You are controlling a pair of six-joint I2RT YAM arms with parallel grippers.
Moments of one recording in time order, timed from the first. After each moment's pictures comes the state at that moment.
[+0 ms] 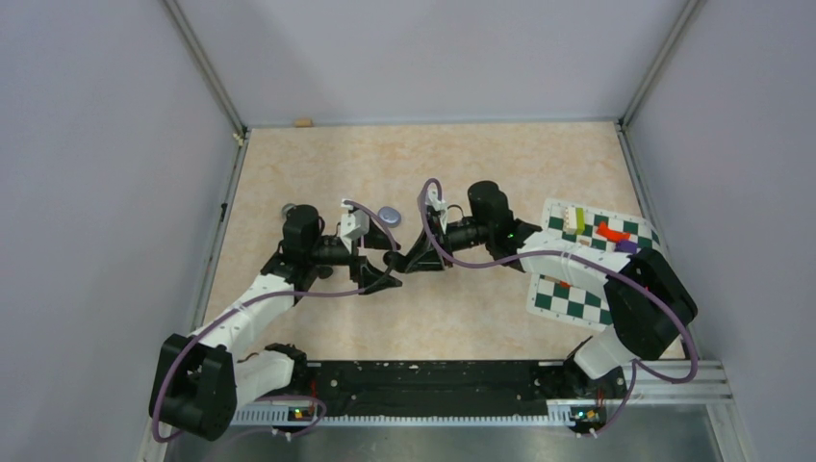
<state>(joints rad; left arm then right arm) -0.31 1.10 0.55 0.26 1.21 0.11 0.71 1.51 0.90 0.29 -1.02 -0.03</state>
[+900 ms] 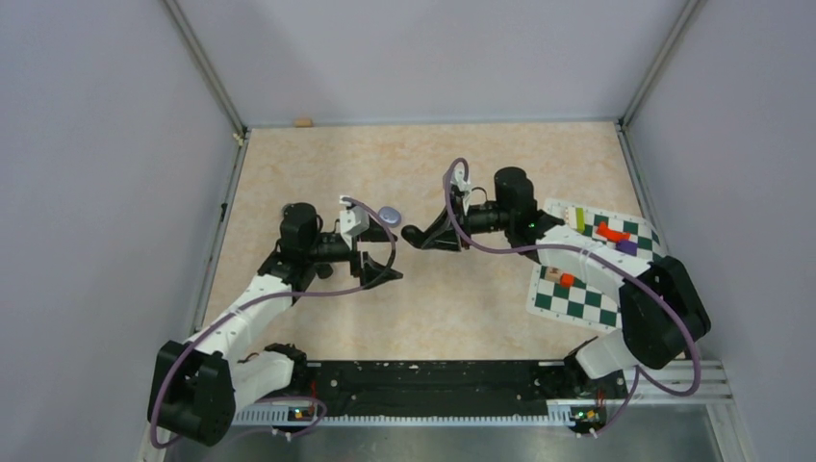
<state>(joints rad) -0.31 1.07 0.56 0.23 1.13 0.13 0.56 1.46 0.90 0.26 -1.01 -0.05</state>
